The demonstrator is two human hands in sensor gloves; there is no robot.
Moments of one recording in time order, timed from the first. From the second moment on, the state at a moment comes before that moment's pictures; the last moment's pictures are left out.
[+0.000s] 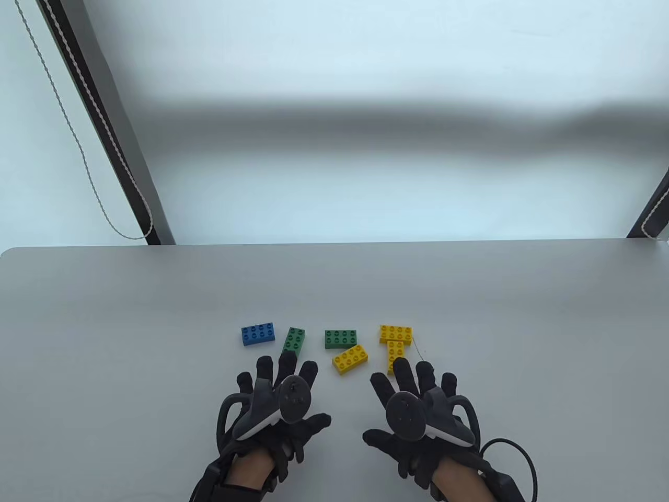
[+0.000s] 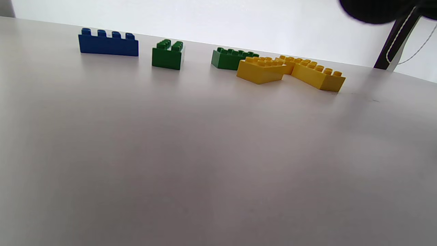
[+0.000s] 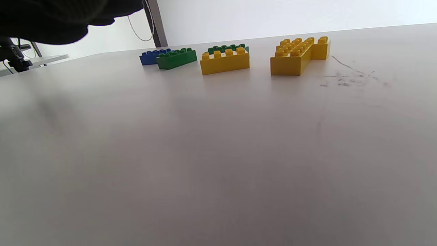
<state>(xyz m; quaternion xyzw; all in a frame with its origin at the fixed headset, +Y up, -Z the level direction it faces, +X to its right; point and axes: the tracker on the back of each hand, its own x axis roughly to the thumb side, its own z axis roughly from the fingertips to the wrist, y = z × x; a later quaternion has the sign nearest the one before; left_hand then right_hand) -0.127 -0.751 -0.313 -0.13 -0.11 0.06 0.98 0.120 -0.736 -0.289 0.19 0.12 0.97 0.06</state>
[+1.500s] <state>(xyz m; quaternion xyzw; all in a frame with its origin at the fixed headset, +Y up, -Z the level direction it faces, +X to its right) -0.061 -0.776 -0.400 -0.11 -0.02 0.02 0.99 0.138 -0.733 -0.296 0.17 0.12 0.97 0.11</state>
